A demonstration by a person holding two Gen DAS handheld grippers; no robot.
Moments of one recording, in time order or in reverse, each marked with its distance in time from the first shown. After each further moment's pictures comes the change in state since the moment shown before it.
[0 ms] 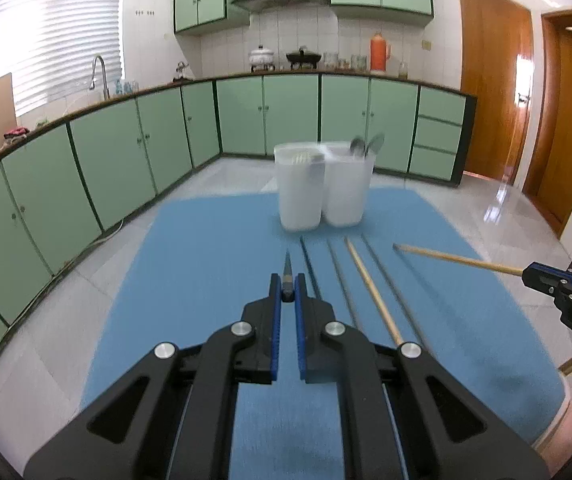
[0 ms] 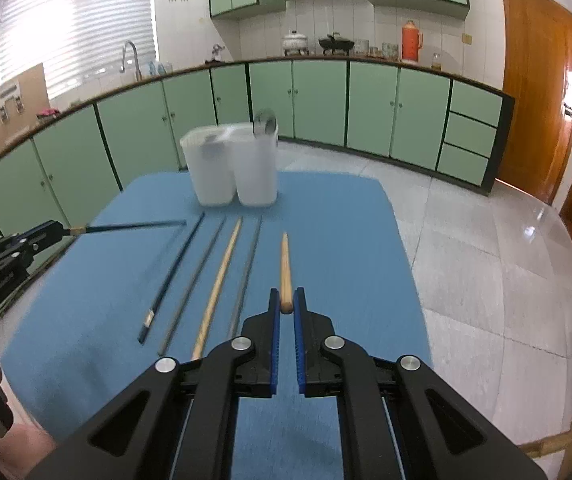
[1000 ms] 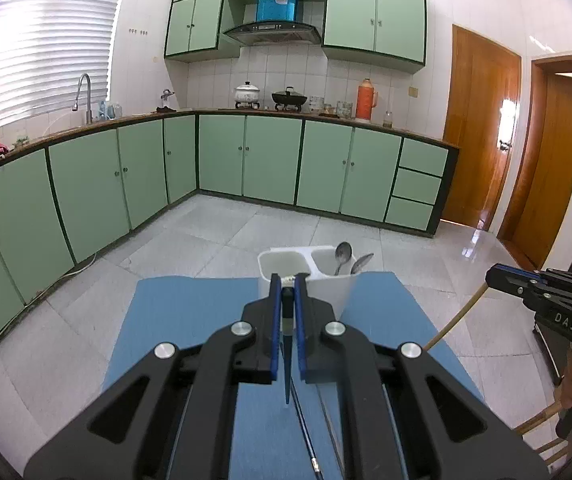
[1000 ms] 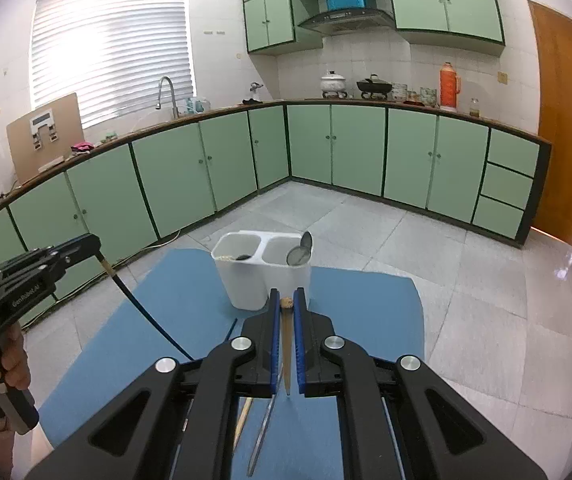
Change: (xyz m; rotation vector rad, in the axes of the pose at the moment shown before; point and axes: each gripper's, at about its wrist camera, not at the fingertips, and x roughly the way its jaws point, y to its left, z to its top) left arm 0.008 0.019 0.110 -0.057 -0.114 -0.114; right arm 0.002 0.003 0.130 -0.066 -0.119 0.136
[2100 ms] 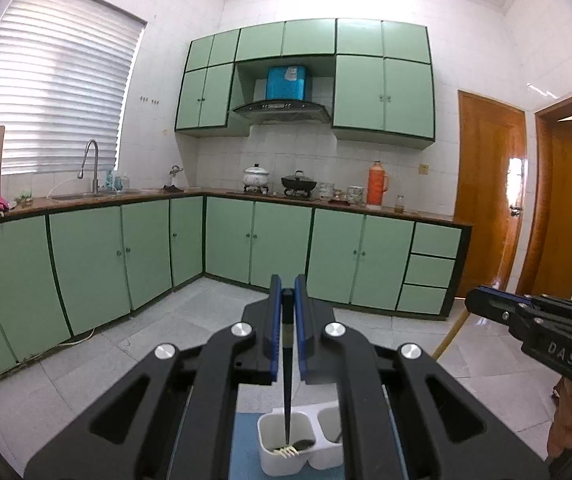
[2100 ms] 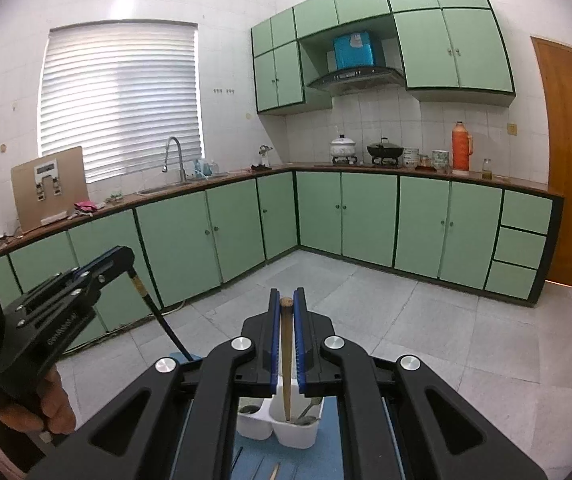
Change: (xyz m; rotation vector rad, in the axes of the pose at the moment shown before) left arm 0.062 -0.020 0.125 -0.016 -0.294 0.041; right arm 0.043 0.004 0.138 -0.009 -0.218 0.025
